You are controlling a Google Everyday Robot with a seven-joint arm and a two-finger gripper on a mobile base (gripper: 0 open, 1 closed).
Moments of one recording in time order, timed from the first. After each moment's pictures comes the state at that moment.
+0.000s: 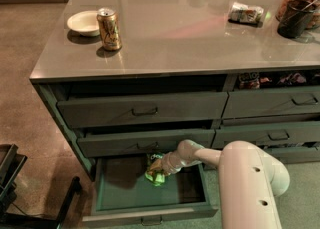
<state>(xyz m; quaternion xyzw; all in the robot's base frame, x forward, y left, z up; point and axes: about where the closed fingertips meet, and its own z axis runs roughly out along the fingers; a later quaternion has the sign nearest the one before) 0.624 0.000 0.215 -0.93 0.15 0.01 0.33</state>
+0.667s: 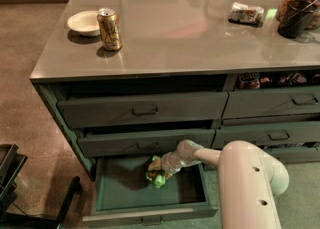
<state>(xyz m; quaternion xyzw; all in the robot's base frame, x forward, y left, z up) 0.624 0.000 0.215 -0.93 0.15 0.01 0.33</state>
